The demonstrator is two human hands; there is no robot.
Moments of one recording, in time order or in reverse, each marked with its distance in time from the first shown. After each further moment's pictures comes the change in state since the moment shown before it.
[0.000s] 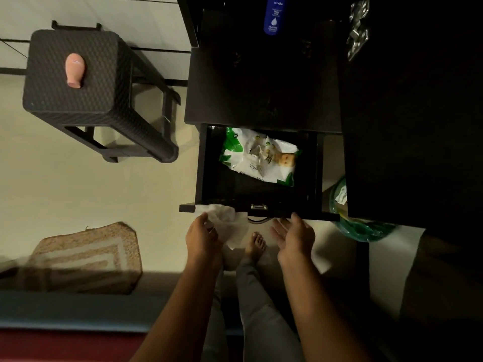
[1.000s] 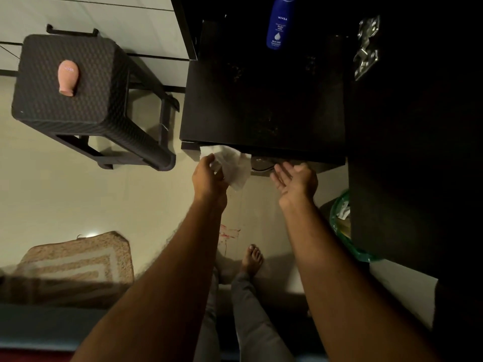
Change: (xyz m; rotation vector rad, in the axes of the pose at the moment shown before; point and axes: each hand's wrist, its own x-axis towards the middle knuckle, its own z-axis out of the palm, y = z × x) left_hand 0.073 0.082 0.115 -0.098 -0.159 0.174; right_hand 0.043 -0.097 0.114 0.101 -0.231 -0.138
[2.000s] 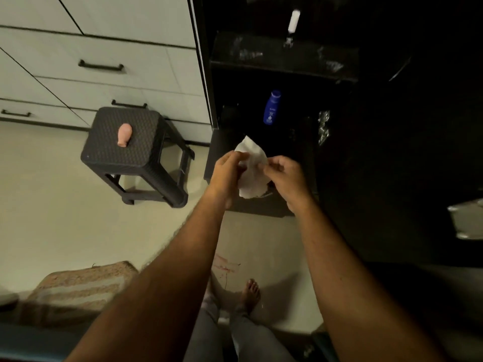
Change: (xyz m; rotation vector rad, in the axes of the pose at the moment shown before) left_hand -0.163 0.114 0.044 0.446 -0.430 0.298; right_hand -0.166 -0.107 0.022 -0.876 -0.576 -0.647
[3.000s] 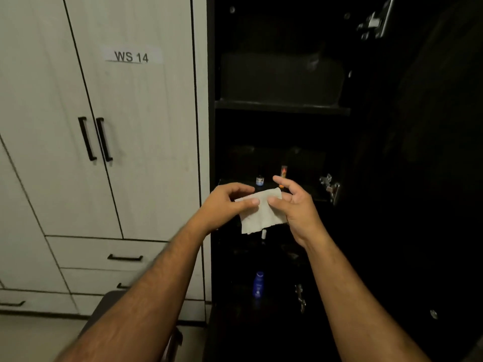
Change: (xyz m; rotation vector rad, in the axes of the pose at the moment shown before) left_hand -0.095 0.329 0.012 0.633 -0.223 0.882; right_hand -0.081 -0.323 -0.091 0.380 0.026 -0.652
